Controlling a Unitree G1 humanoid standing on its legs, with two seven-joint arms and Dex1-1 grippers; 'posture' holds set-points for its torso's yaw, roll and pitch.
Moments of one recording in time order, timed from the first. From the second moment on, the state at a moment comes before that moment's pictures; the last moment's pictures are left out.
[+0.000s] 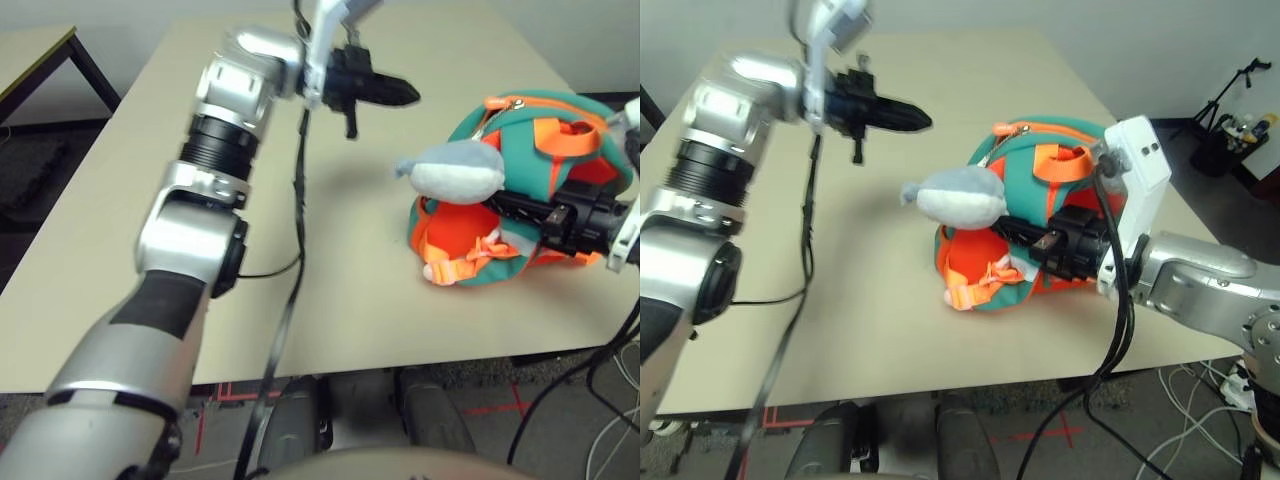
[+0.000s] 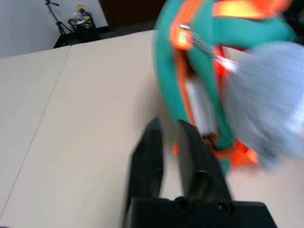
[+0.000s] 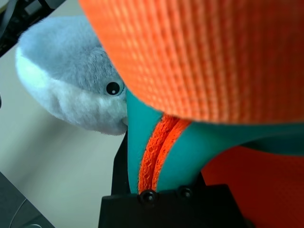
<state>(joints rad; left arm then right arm) -1.27 0.49 -0.17 0.34 -0.16 0.49 -1.40 -0.31 -1.08 -0.30 -0.51 1.54 1.00 0.16</state>
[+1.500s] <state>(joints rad) -1.33 0.41 -0.23 0.28 -0.29 0.69 -1.35 -0.35 -1.02 -0.27 -0.50 1.47 1.01 0.17</state>
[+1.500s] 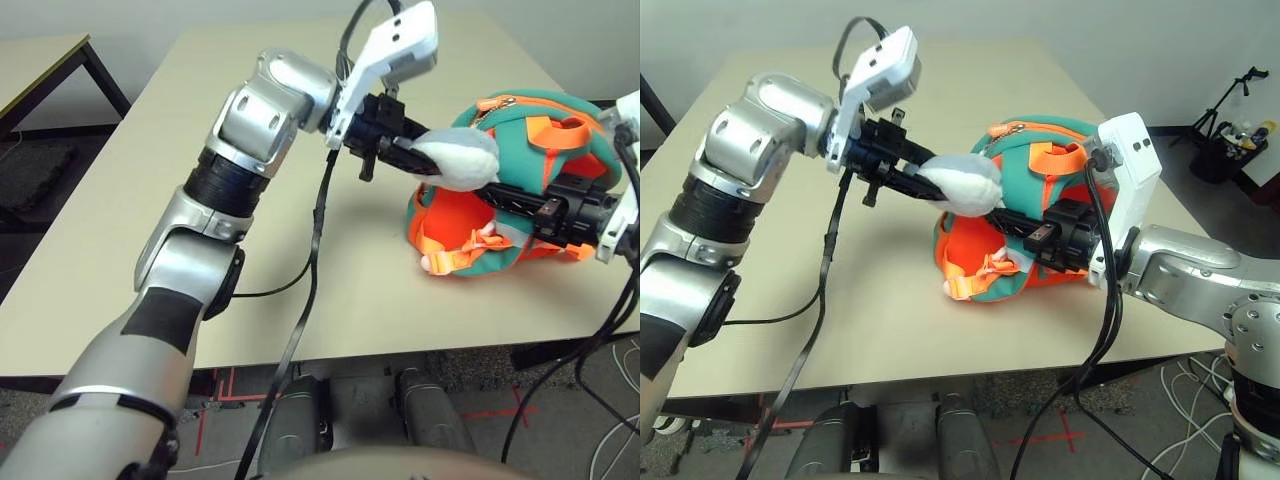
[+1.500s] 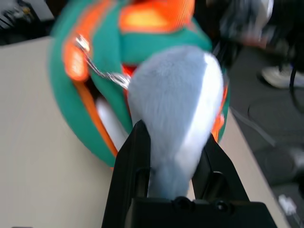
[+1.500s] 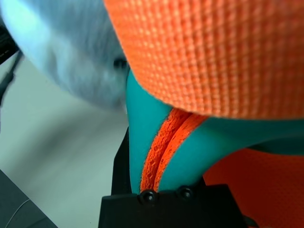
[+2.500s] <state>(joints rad) -0.59 0.70 -0.05 -0.13 -0.60 1.24 -1.03 -0.35 -0.99 -0.26 -0.49 1.43 1.01 0.19</state>
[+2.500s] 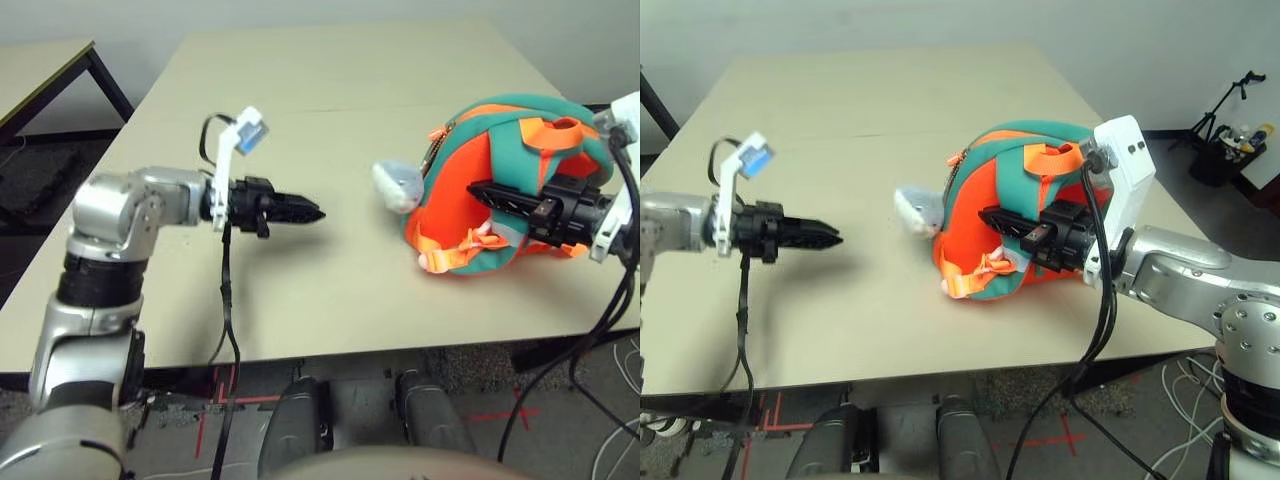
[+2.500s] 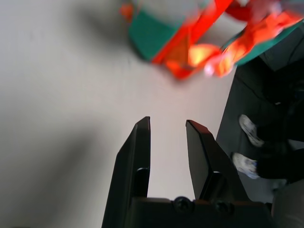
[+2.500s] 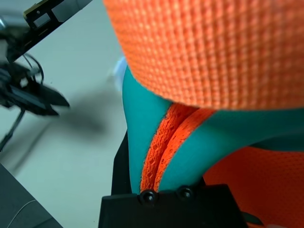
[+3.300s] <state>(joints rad) -1.16 0.56 -0.26 0.71 -0.11 -0.06 -1.29 -0.40 -0.96 -0.24 -0.48 1.38 1.03 0.23</state>
